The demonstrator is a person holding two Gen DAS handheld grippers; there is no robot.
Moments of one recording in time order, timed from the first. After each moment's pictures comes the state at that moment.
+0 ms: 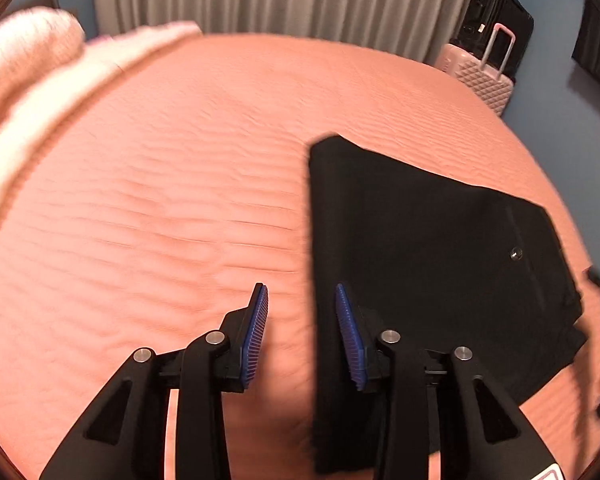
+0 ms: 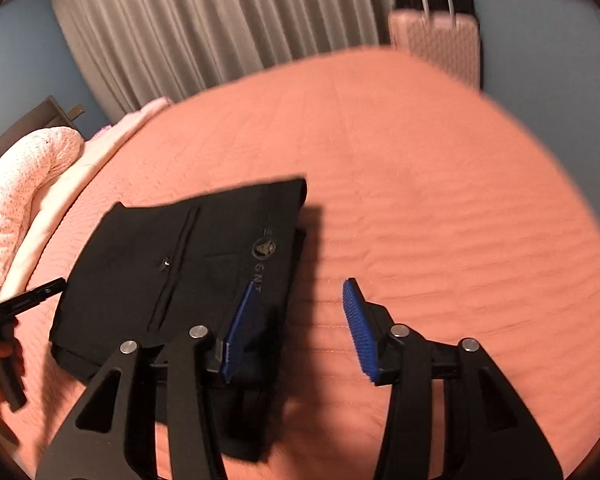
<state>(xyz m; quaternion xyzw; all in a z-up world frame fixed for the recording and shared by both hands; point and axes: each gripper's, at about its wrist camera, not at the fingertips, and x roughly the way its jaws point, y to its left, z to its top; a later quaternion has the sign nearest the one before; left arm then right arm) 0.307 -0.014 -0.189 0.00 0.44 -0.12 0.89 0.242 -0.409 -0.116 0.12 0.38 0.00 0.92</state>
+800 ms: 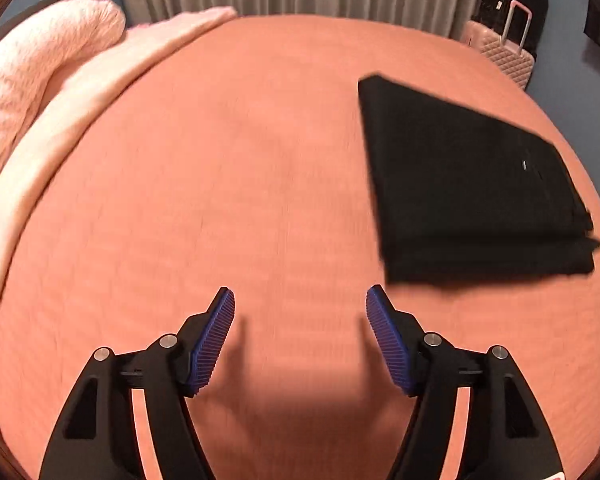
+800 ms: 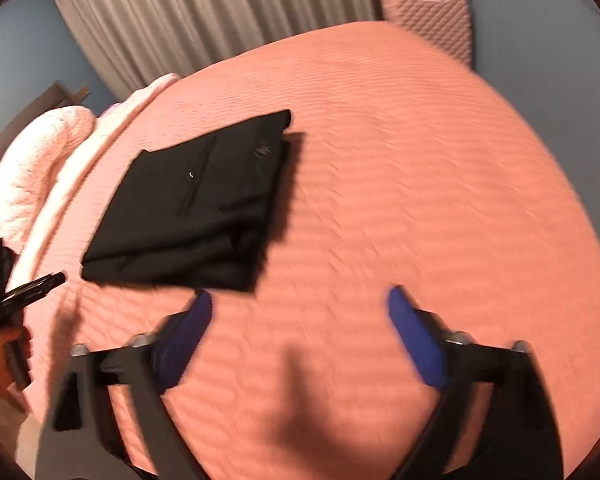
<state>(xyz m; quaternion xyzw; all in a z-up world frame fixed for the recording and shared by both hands) 0.196 0.025 -0.208 0.02 0.49 -0.07 0.87 0.126 -0.426 -0.129 0.14 0.46 0.00 0.88</state>
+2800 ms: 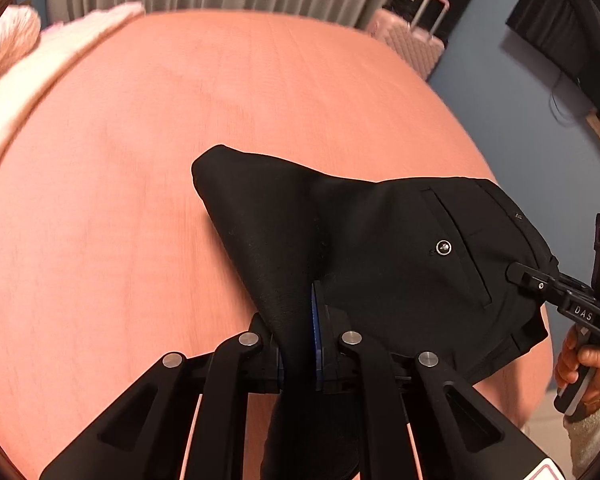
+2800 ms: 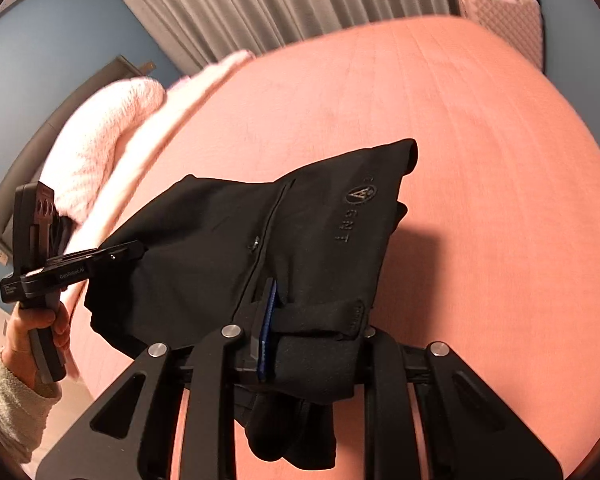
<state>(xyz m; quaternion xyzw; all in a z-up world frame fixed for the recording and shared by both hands) 0.155 -0.065 -0.164 -0.02 0.50 -0.24 0.83 0.110 -0.343 -0.084 0.15 0.48 0.12 0.85</state>
